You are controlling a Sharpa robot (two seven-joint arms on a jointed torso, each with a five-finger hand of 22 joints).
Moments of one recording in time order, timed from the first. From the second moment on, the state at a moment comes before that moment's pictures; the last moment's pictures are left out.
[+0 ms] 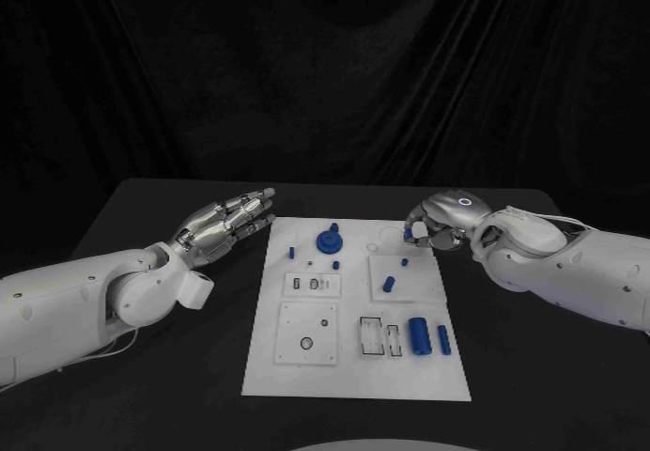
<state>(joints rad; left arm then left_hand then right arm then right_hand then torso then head) 1.22 -0.95 -0.21 1.42 -0.08 0.20 0.56 1.37 0.27 -0.18 0.29 0.58 0.28 0.08 0.07 0.04 0.01 0.05 0.17 0.02 0.00 0.08 0.00 0.00 0.16 0.00 0.17 0.00 0.00 1.28 -0.79 -0.21 1.32 -1.67 -0.45 -0.02 1.37 -0.09 0.09 0.25 0.39 1.00 0.04 0.22 0.26 1.46 -0.05 1.57 1.31 1.47 -0.12 1.54 1.31 0.02 1.47 -0.01 1.53 1.31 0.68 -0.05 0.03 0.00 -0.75</state>
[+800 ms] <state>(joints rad) 1.22 -0.95 -0.21 1.42 -0.08 0.20 0.55 1.37 0.27 -0.18 0.29 0.58 0.29 0.08 0.07 0.04 0.01 0.05 0.18 0.02 0.00 0.08 0.00 0.00 0.16 0.00 0.17 0.00 0.00 1.24 -0.61 -0.21 1.38 -1.69 -0.41 -0.12 1.36 -0.09 0.09 0.23 0.43 0.99 0.05 0.22 0.27 1.47 -0.04 1.57 1.31 1.47 -0.12 1.54 1.31 0.02 1.47 -0.01 1.52 1.31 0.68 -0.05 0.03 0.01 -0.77</state>
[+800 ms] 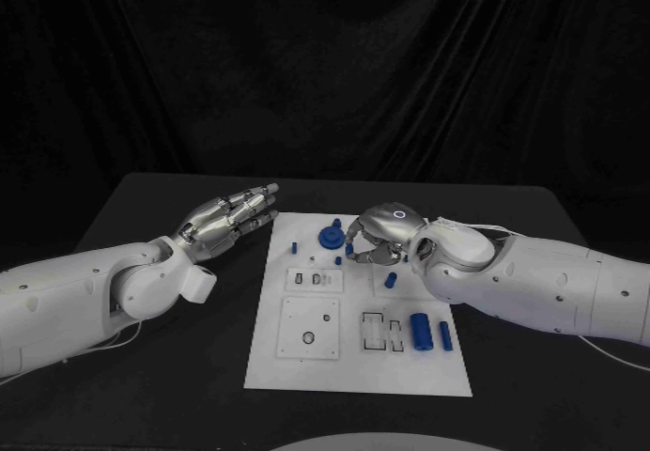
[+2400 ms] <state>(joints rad) 1.22 -0.95 -0.21 1.41 -0.08 0.22 0.52 1.37 0.27 -0.18 0.29 0.58 0.30 0.09 0.07 0.04 0.01 0.06 0.18 0.03 0.00 0.08 0.00 0.00 0.16 0.00 0.17 0.00 0.00 1.20 -0.55 -0.21 1.41 -1.71 -0.29 -0.16 1.35 -0.08 0.09 0.22 0.41 0.95 0.06 0.22 0.27 1.47 -0.03 1.57 1.31 1.47 -0.10 1.53 1.31 0.02 1.47 0.01 1.51 1.31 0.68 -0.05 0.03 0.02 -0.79</state>
